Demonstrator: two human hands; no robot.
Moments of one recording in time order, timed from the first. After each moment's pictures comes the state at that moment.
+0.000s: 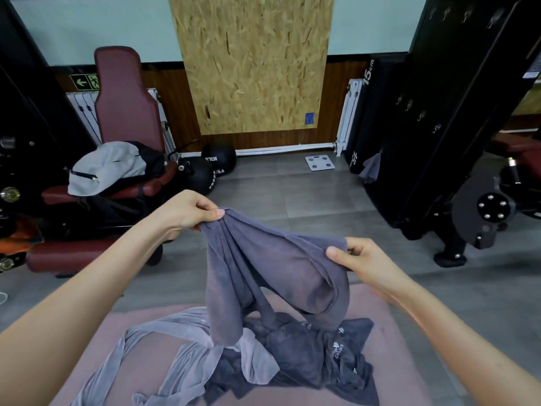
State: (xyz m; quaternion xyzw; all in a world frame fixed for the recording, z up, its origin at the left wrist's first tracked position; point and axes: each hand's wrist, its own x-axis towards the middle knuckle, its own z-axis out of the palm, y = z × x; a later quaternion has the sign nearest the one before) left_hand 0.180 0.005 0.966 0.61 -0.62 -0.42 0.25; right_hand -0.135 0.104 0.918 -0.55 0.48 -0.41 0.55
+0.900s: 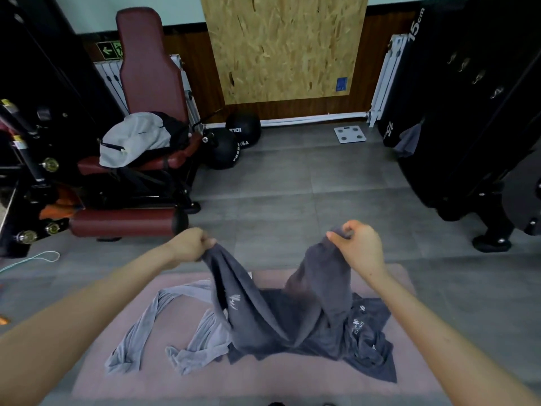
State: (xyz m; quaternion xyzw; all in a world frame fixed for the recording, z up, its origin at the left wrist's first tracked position) left_hand 0.230 0.027 0.863 0.72 -0.59 -0.35 0.05; right_hand -0.095 0.046 0.841 -0.56 0.73 -0.33 0.22
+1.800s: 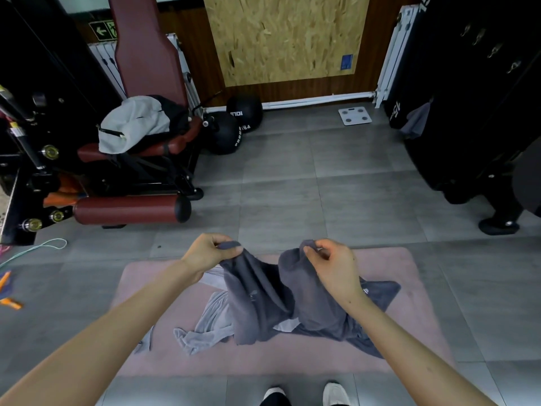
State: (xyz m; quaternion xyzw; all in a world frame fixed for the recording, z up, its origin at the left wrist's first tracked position) left_hand 0.201 0.066 0.834 0.66 -0.48 -0.51 0.26; right_hand -0.047 0.099 0.814 -0.56 0.65 -0.38 0.34
